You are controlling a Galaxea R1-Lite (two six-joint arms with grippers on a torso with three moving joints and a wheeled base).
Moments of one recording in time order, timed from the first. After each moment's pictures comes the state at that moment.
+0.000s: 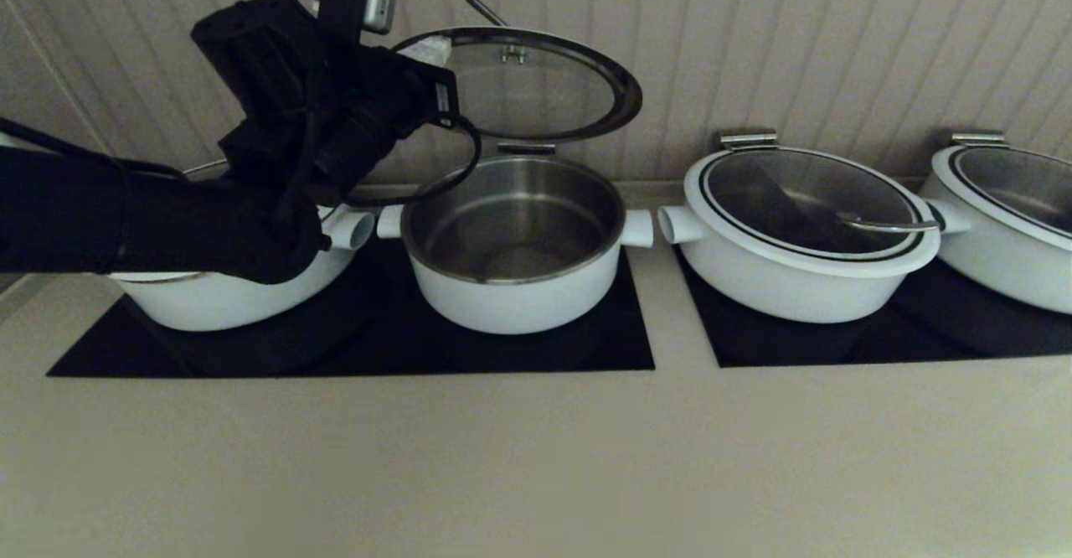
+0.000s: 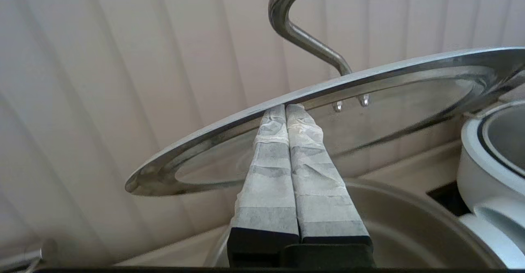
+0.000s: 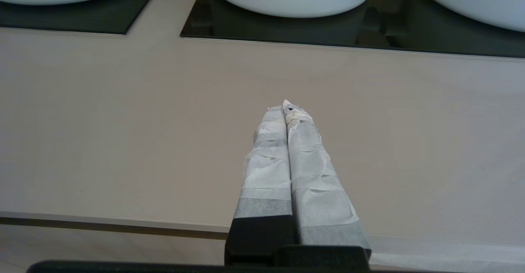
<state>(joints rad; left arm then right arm) -0.39 1.94 -1.39 -0.94 0.03 0.20 0.00 0.00 0.00 0.00 0.03 -0.05</state>
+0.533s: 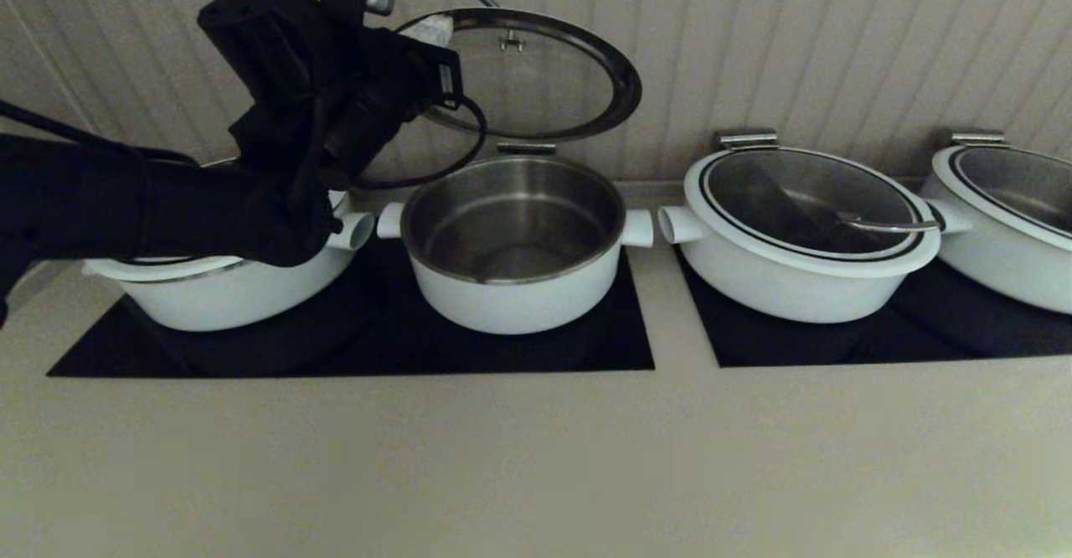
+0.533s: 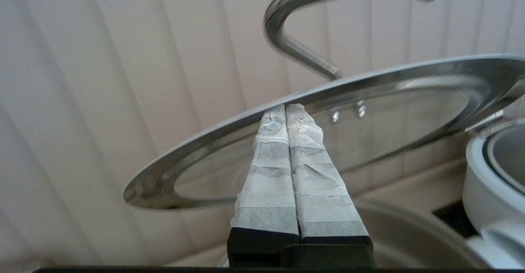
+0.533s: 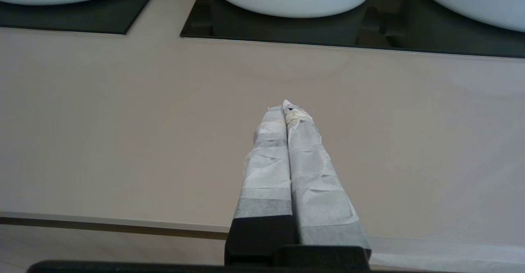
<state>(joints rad) -0.39 1.98 -1.48 -0.94 0.03 0.20 0.00 0.00 0.00 0.00 0.03 -0.05</state>
